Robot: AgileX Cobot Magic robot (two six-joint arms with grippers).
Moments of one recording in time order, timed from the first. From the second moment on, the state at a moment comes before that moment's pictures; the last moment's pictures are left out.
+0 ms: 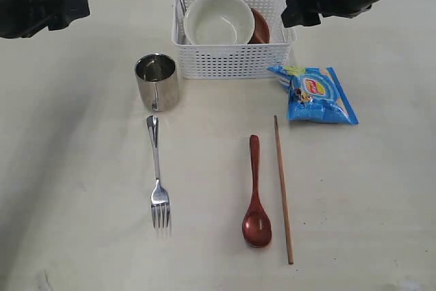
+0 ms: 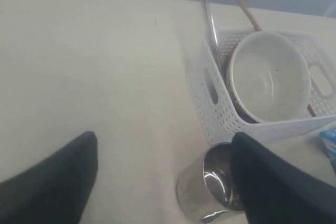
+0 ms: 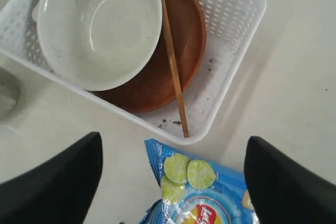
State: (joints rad) left arm -0.01 1.33 -0.71 1.74 -0.24 -1.96; right arm 0.22 1.73 -1.20 0.52 0.56 -0.65
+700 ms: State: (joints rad) left arm -0.01 2.04 -1.59 1.74 -0.63 -2.02; right arm 0.22 1.73 -1.20 0.52 0.55 -0.65
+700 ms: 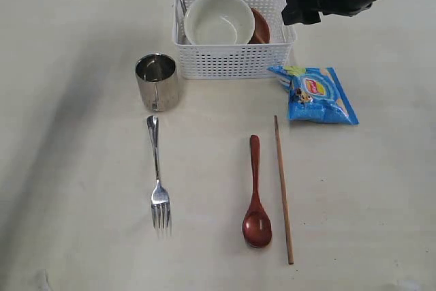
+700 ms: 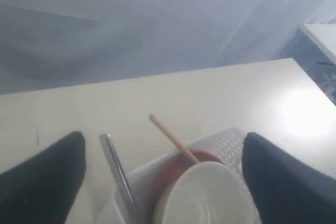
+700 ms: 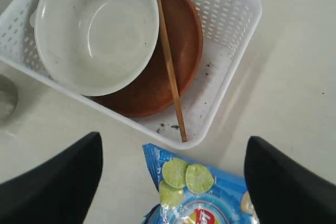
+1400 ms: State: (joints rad) left arm -0.01 2.36 -1.85 1.75 -0.66 -2.09; right arm 0.22 1.73 -1.20 0.52 0.51 -0.65
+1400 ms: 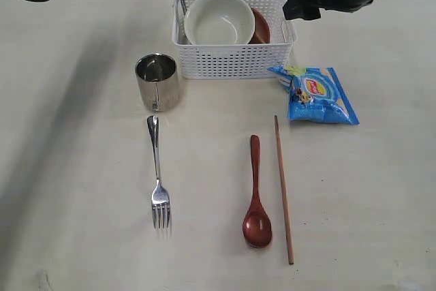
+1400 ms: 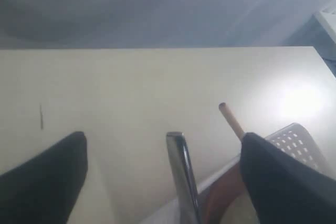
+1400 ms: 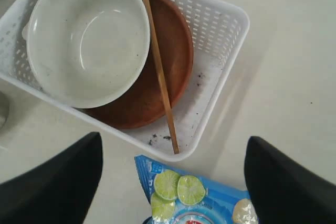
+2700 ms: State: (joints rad) left arm -0.07 2.40 -1.87 1.72 -0.58 -2.10; right arm 0.22 1.73 -1.20 0.53 0.49 -0.65
